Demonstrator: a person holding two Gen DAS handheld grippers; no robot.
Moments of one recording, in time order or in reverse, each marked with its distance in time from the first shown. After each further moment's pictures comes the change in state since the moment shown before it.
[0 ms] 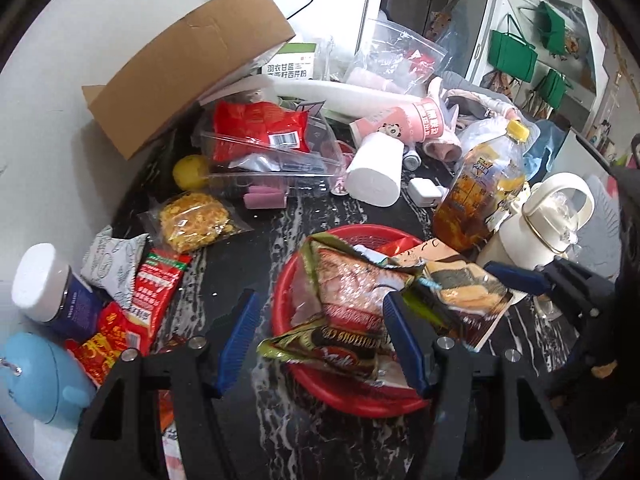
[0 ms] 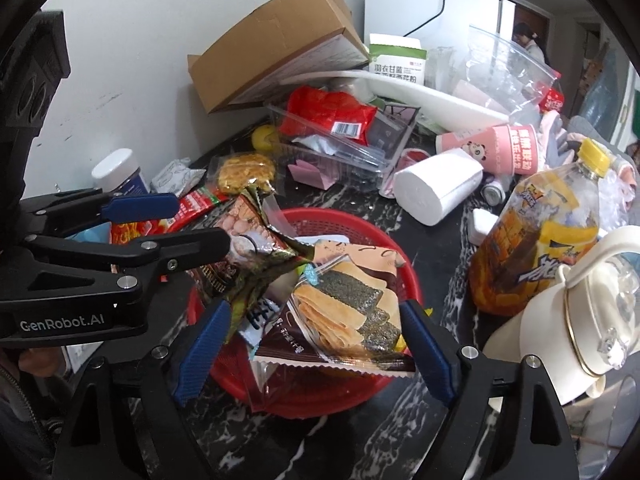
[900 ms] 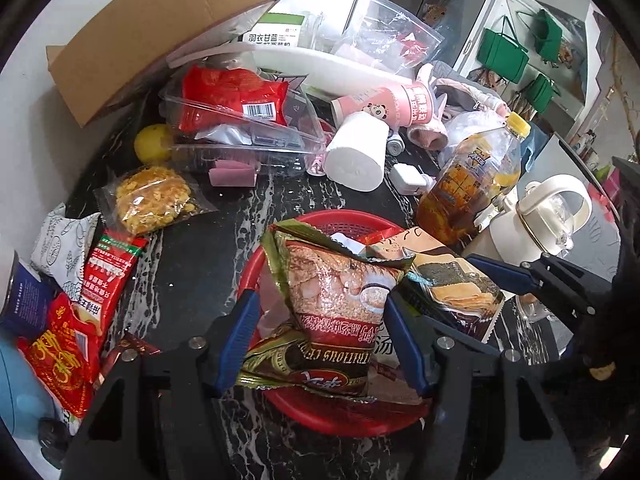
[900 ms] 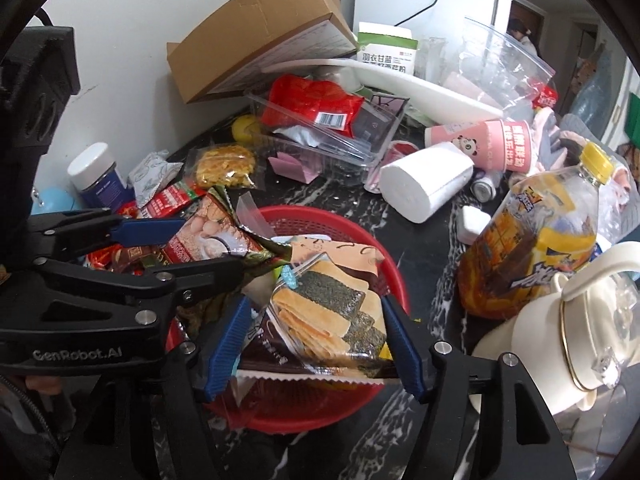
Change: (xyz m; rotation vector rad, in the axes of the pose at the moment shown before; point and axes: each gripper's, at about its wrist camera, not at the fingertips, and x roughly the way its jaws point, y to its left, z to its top) left arm 0.039 0.003 0.002 -0.045 0.072 -0.136; right arm 0.017 -0.007 0.008 -0.002 0.046 -0.052
